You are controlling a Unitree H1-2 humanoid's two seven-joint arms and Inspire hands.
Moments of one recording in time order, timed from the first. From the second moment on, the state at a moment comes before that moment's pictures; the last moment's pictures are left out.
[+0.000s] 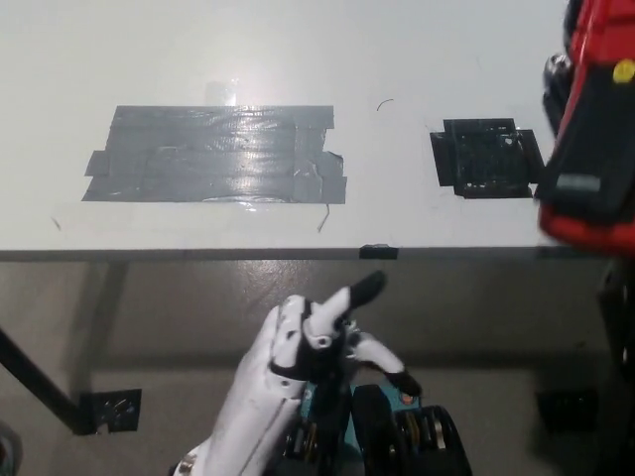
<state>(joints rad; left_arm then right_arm) -0.13 0.09 -0.44 -0.54 0.38 -0.46 0.12 -0.62 0.00 -0.24 -0.36 1.40 0.32 -0.42</state>
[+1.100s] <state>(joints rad) -0.07 0.20 -0.39 -0.45 0.51 -0.45 0.18 -1.03 -0.17 0.00 0.97 0.80 0.16 -0.35</state>
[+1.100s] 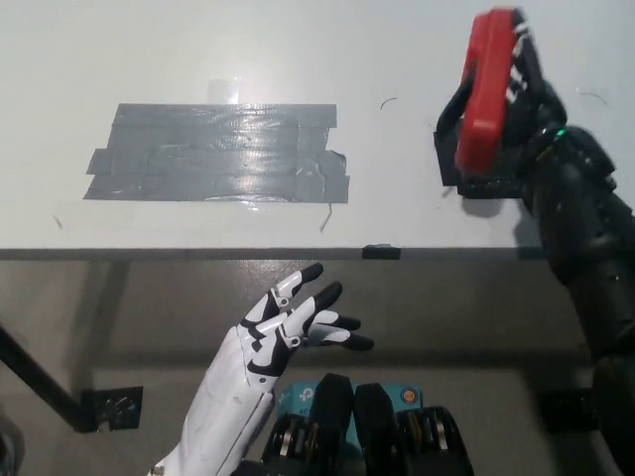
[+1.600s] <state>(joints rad) -0.06 0.20 -0.39 -0.43 0.52 -0.45 0.18 -1.04 -0.25 0.33 1.15 0.50 0.13 -0.36</state>
